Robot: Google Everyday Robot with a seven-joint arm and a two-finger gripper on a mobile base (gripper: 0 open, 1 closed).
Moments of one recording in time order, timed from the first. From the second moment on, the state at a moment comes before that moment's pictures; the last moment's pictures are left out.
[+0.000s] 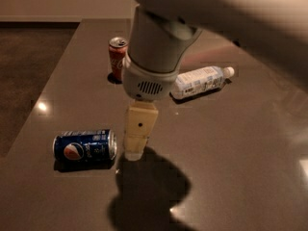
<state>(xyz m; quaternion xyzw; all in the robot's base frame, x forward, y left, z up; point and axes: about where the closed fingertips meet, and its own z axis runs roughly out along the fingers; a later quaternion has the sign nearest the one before) 0.416 0.028 0.917 -0.70 0.70 0.07 0.13</state>
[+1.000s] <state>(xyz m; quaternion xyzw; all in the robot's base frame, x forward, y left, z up) 0.387 0.144 0.876 -0.73 0.67 0.04 0.11</state>
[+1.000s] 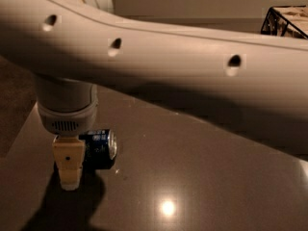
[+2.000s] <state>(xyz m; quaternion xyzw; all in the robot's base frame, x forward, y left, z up) 0.400 0.163 0.839 -0.72 0.68 0.05 0.06</state>
